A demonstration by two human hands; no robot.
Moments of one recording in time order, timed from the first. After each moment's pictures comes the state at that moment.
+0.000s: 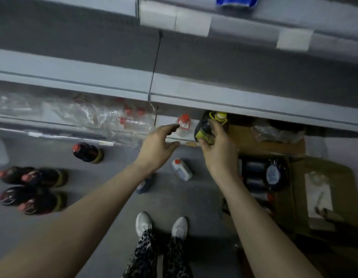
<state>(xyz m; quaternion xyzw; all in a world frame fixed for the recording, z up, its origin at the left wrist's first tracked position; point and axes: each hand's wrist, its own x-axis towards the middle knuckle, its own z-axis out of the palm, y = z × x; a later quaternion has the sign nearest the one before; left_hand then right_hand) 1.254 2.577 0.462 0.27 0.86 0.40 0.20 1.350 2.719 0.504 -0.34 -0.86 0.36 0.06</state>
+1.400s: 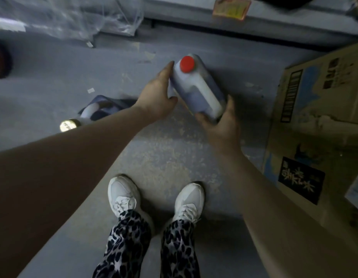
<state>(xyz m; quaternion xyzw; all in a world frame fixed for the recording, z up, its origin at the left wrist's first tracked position) 1.276 2.619 -0.140 0.22 0.86 0.28 0.36 1.424 2.733 -0.130 -0.46 -0.79 0.41 -0.06</state>
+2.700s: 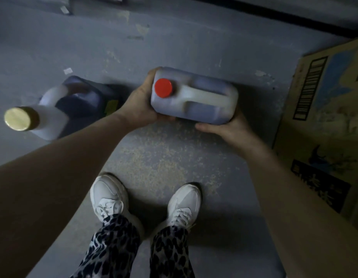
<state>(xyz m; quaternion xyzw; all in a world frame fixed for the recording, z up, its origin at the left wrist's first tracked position) 1.309 2.582 -0.220 0.11 0.77 0.46 0.44 1.445 2.775 -0.195 -0.41 -0.67 0.59 -0.17</state>
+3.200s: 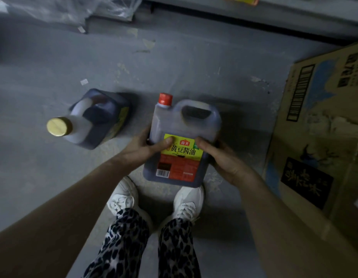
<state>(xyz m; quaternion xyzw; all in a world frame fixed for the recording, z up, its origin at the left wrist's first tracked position) 1.362 2.528 -0.178 -0.07 0.67 0.46 0.58 1.485 2.732 -0.172 -0.47 -0.44 0.72 -0.25</state>
